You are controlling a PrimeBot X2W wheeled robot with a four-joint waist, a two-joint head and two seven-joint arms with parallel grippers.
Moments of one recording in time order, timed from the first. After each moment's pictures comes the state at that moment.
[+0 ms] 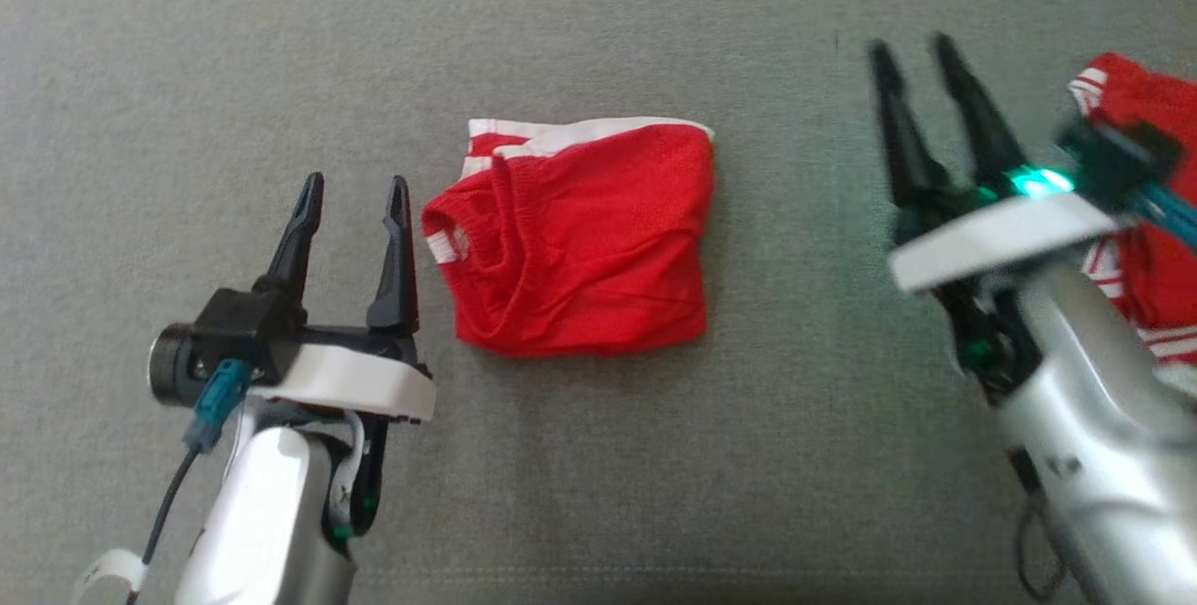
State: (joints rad) left arm -0.22 0.09 -0.24 0.14 -0.19 0.08 -0.25; right arm -0.55 -0.26 0.42 0.43 0.71 0.12 -0.25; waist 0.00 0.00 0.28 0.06
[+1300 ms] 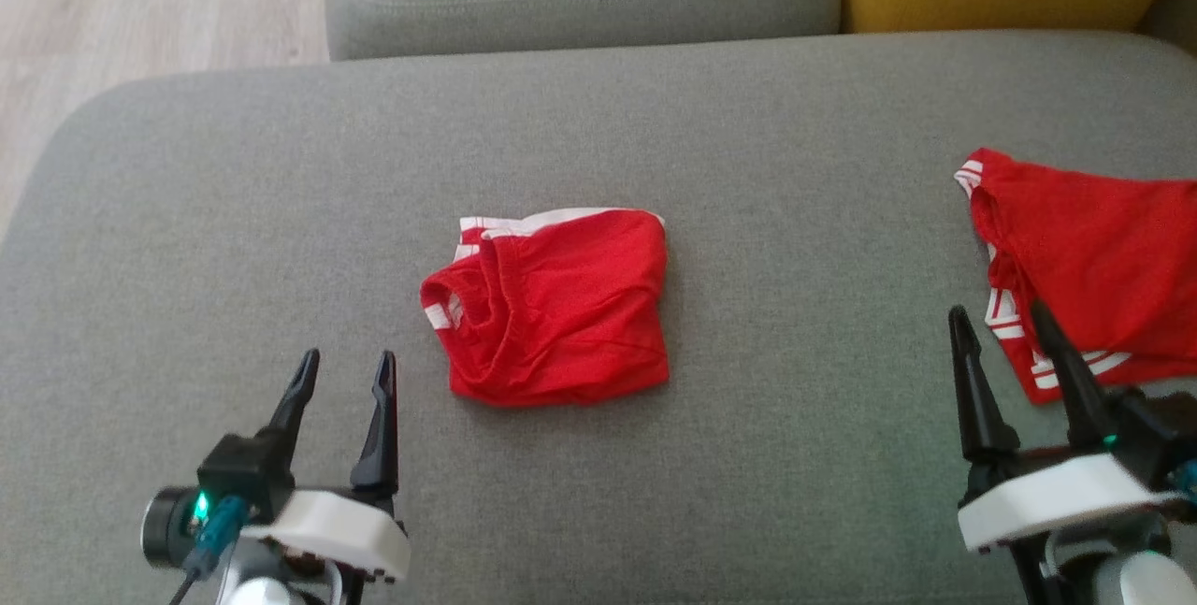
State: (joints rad) left arm 0.03 0.16 -0.25 0.12 -0.22 0.09 -0.22; right arm 0.10 -0.09 0.00 -0.09 0.17 0.12 0.01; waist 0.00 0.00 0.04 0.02
